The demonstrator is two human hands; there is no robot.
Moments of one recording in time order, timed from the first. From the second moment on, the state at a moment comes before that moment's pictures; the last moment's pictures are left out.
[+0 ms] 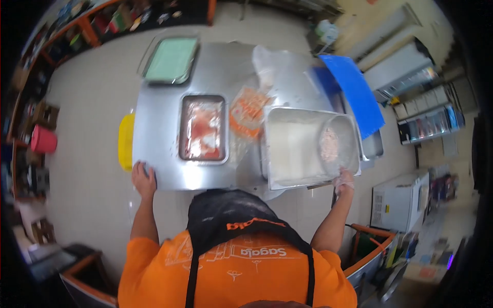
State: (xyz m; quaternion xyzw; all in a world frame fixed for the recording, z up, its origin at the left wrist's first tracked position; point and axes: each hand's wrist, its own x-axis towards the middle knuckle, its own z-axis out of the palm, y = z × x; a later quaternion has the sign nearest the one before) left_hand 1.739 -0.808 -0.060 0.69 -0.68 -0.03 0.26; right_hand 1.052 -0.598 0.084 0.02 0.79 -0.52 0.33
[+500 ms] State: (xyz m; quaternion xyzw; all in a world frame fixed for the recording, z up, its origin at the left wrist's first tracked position) left_hand 1.736 -0.807 -0.054 0.72 -0.65 -0.04 0.23; right_hand 1.045 -0.594 0.079 0.03 0.82 -0.46 0.34
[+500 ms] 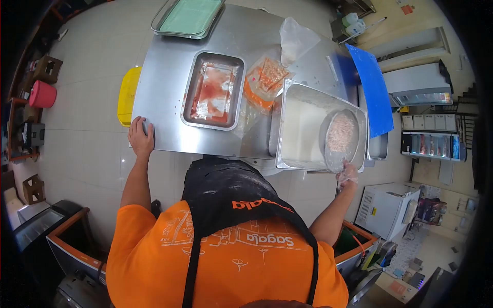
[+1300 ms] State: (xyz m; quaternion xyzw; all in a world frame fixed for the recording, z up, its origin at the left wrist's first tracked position) left_hand 1.737 -0.809 -0.056 0.72 -0.65 -0.05 0.24; right_hand 1.039 -0.579 0.043 0.02 0.81 -0.47 0.35
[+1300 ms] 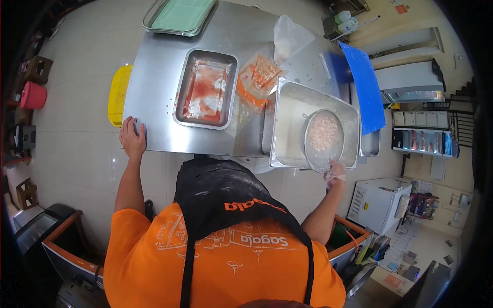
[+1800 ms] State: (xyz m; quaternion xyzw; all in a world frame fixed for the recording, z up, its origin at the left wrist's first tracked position) left_hand 1.738 -0.812 -0.057 0.72 -0.65 -0.05 0.24; right_hand 1.053 -0.584 0.056 0.01 0.82 -0.44 0.36
